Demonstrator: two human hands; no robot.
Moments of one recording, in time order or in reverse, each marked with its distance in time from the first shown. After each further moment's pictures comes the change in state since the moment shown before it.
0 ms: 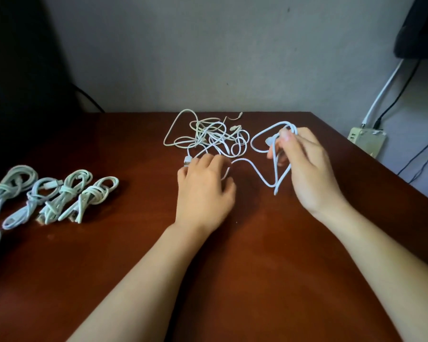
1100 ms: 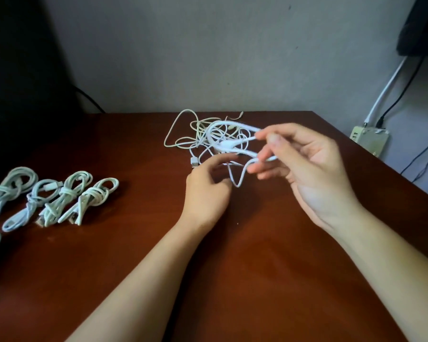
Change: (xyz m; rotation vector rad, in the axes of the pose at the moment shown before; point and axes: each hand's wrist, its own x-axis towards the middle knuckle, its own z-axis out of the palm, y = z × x) left_hand 0.006 -0.002 0.010 -0.752 0.009 -0.229; right_hand -0.014 -0.039 0.001 0.602 -0.210 0.033
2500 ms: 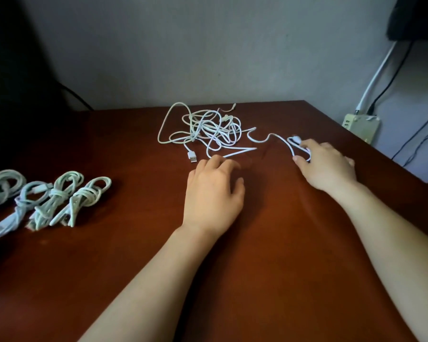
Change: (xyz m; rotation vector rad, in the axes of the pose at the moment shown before) left_hand -0.015 0.008 0.006 0.711 -0.116 0.215; right_hand 0.029 0.066 -0.103 -1.538 0.171 0.576
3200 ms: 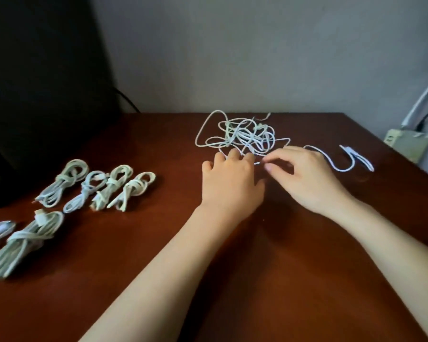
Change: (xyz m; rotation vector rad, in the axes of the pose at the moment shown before) left_hand 0.007 0.009 -0.044 0.398 -0.128 -0.102; right_hand -0.059 -0.081 -0.023 0.456 0.045 -0.670
